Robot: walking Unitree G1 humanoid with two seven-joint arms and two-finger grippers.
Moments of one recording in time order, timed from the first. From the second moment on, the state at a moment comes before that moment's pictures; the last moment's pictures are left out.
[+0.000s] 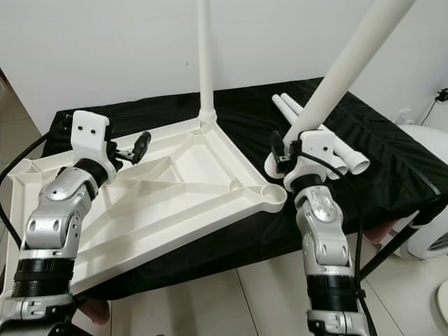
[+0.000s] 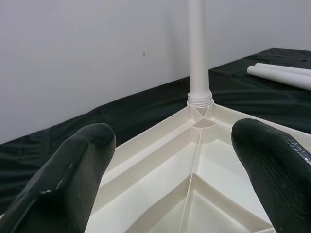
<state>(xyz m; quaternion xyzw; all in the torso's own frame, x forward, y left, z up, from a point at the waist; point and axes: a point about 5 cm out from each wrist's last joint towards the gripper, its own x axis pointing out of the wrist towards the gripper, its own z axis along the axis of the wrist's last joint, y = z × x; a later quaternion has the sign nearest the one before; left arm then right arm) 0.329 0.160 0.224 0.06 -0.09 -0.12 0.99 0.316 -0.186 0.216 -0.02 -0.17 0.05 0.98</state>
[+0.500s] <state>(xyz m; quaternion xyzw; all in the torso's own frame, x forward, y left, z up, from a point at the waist) 0.311 0.151 0.212 0.05 -0.12 -0.11 0.98 0.302 -0.188 0.208 -0.02 -0.16 0.04 0.99</state>
